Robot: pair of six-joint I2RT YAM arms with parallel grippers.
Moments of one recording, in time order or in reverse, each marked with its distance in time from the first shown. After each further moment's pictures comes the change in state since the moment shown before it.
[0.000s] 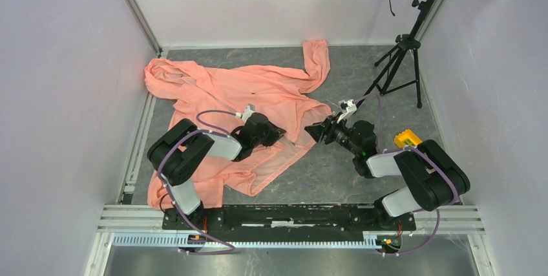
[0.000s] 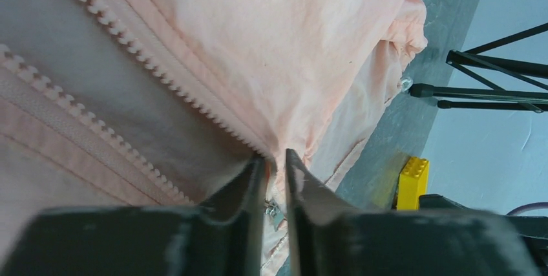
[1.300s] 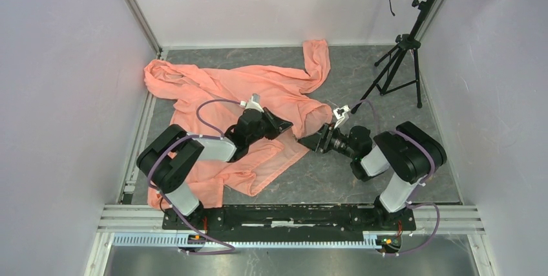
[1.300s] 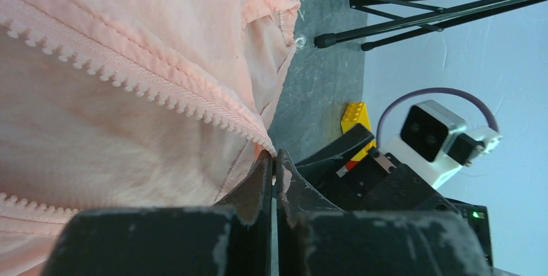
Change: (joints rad) left arm 0.014 -0.090 -0.031 0.183 0.170 0.134; right arm 0.000 0.238 -0.041 0.266 -0.218 0.276
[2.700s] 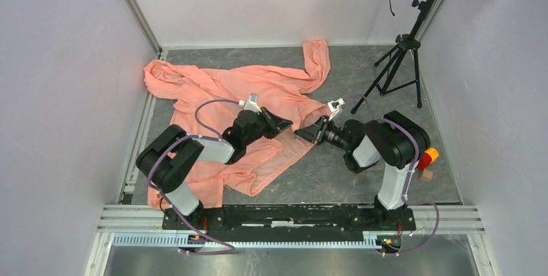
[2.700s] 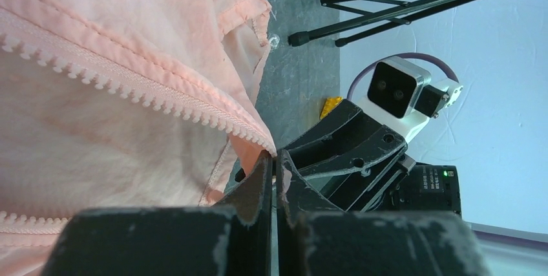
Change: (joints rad) left arm 0.020 -0.007 -0.045 0.132 0.053 -0.003; right arm 0.011 0.184 0.133 0.117 -0.016 0.074
